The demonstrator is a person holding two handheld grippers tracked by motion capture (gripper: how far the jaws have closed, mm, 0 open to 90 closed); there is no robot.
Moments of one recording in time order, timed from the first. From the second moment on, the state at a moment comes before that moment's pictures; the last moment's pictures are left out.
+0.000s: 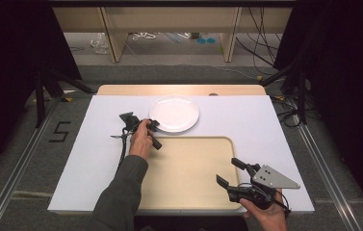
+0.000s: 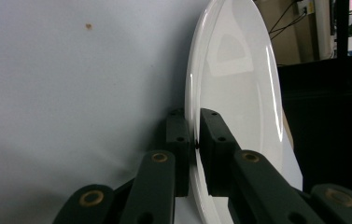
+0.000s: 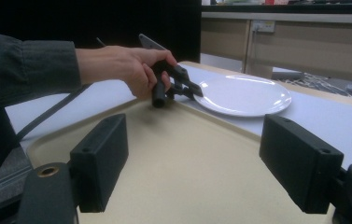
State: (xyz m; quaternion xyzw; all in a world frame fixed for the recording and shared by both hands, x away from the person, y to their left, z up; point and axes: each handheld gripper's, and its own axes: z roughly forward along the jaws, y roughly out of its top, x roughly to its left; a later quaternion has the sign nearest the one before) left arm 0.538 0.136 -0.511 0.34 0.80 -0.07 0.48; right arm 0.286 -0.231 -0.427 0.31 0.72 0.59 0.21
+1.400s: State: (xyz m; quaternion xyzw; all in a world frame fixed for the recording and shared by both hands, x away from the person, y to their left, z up) left arm 0.524 0.132 -0.501 0.27 0.76 -0.09 0.58; right arm 0.285 -0.232 -0.425 0.30 0.71 0.60 0.21
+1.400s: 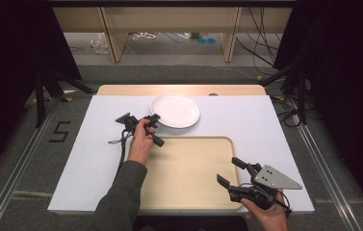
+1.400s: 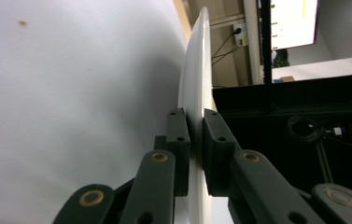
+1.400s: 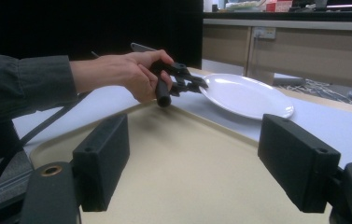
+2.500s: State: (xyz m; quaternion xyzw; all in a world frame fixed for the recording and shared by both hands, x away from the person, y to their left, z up) left arm 0.459 0.128 -0.456 0.25 0.68 -0.15 0.67; right arm 0.286 -0.232 -0.425 0.30 0.71 0.60 0.21
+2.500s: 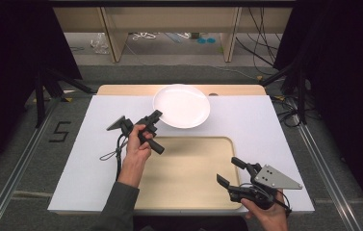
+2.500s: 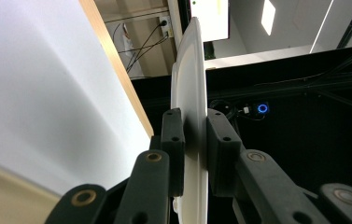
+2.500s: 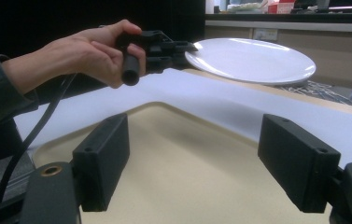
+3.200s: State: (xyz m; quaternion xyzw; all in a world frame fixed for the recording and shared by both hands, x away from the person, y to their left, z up) left arm 0.397 0.130 -0.464 0.25 0.66 -0.17 0.69; right arm 0.286 -0.234 -0.423 0.30 0.71 0.60 0.22
